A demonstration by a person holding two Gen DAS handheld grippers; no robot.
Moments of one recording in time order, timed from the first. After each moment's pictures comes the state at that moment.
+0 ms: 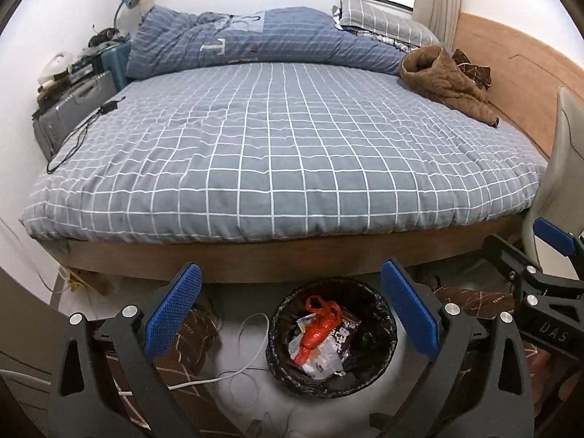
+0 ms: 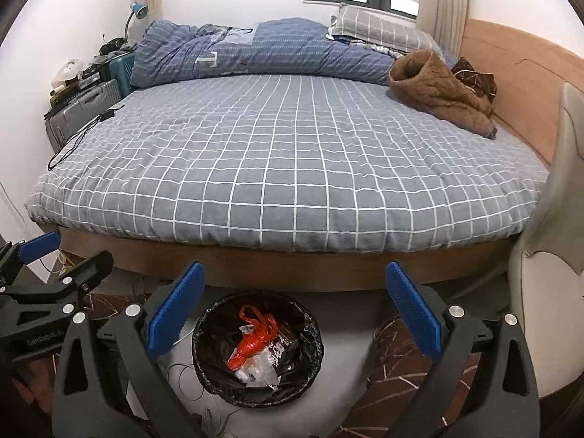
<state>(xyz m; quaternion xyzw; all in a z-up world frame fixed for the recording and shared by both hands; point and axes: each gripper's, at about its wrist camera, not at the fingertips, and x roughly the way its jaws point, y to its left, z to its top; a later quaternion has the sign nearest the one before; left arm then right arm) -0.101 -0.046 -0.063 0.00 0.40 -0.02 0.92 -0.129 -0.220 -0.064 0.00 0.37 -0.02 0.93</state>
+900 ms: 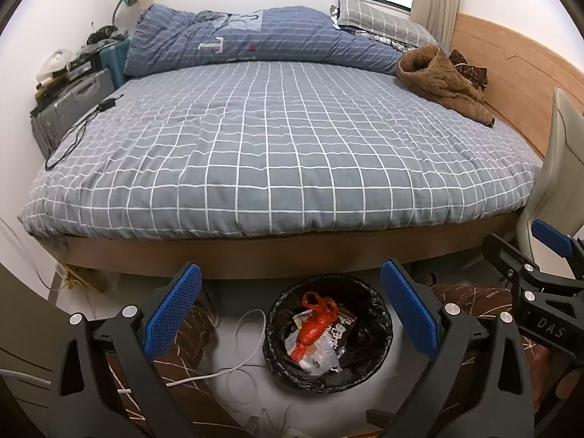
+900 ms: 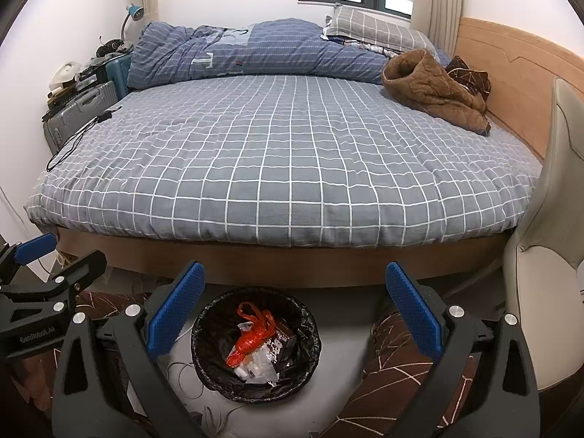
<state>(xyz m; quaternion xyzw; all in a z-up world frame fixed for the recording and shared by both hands) -0.105 -0.047 -0.062 0.00 0.40 -0.03 0.91 -0.133 -0.223 -0.064 0.00 0.37 -0.03 0.93</state>
